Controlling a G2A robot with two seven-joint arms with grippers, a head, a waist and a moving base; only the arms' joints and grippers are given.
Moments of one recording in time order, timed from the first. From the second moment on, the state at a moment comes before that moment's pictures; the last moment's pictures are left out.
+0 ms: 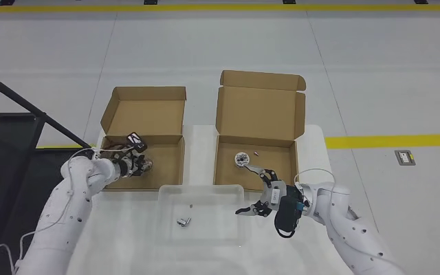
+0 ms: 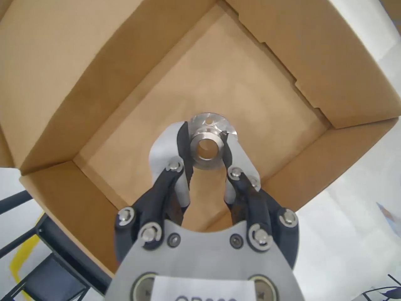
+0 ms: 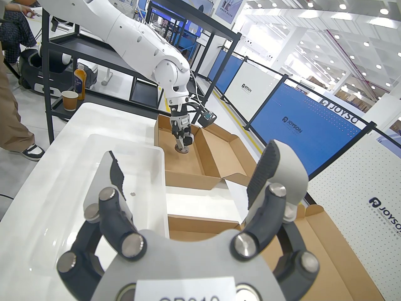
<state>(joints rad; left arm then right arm) 0.57 -1.06 -1.22 -0.90 1.36 -0.75 -0.51 -0.86 -1.12 1.08 -1.44 -1.92 -0.74 -0.89</state>
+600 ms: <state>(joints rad) 0.46 -1.09 -1.16 -0.73 1.39 -0.77 -0.53 -0.86 -1.12 1.08 -1.44 -1.92 -0.74 -0.89</state>
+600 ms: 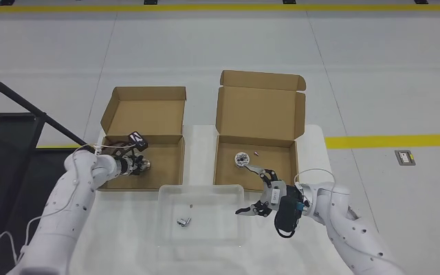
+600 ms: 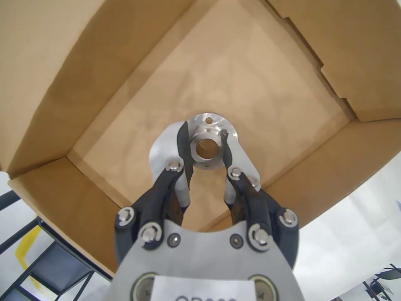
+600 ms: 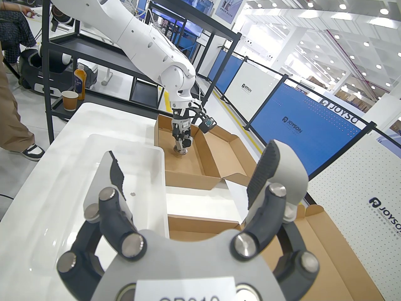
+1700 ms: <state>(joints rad) 0.83 -0.94 -1.39 -1.50 0.72 -1.01 -0.81 -0.86 -1.12 1.08 -1.44 -1.92 -0.74 -0.89</state>
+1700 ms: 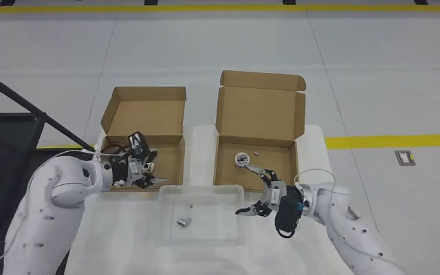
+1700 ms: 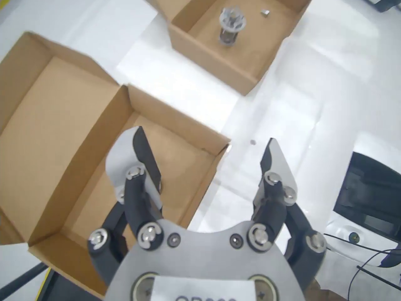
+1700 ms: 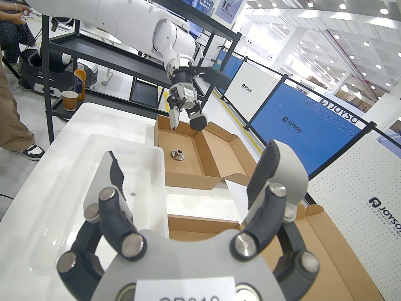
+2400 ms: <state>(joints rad) 0.76 -0.61 -0.91 -1.84 0.75 -1.01 -0.81 -0.86 -1.12 1.08 -1.44 -1.92 -0.74 -0.89</state>
